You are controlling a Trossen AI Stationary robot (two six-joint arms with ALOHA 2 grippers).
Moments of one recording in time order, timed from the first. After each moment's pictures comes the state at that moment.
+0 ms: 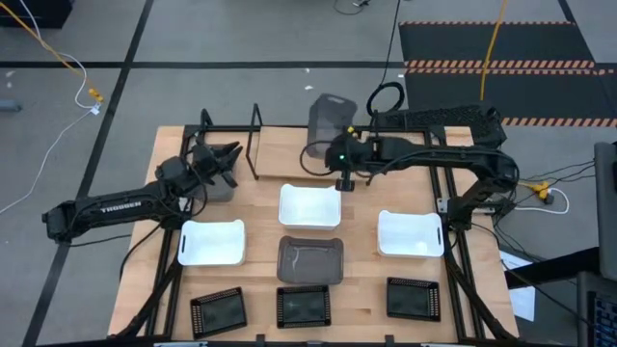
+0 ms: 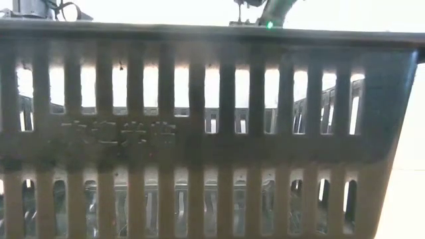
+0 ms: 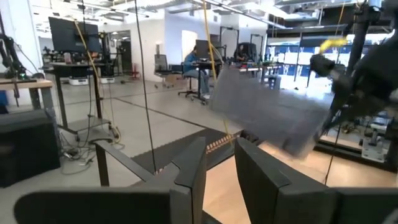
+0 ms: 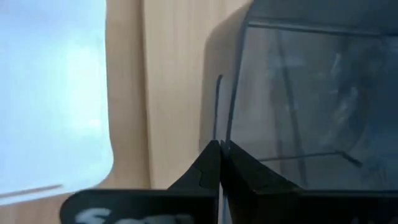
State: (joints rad) left arm 0.44 0.57 0.16 0.55 -0.22 0.00; right arm -0.21 1.61 1.36 -0.72 0.36 -0.30
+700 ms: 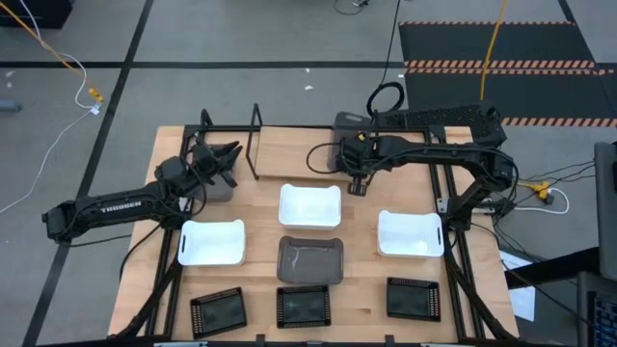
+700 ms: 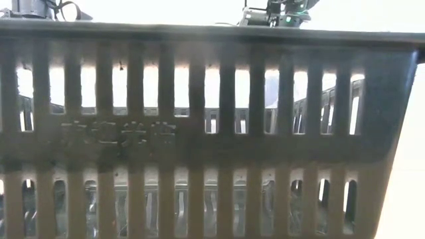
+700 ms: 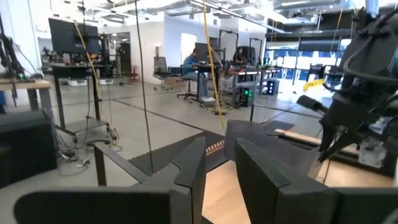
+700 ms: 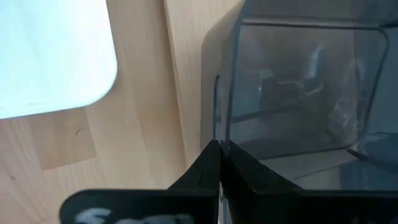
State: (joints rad) left arm 0.44 0.57 0.16 0.56 -0.22 -0.02; right arm -0.29 1.63 1.26 -0.86 0.23 -0.18
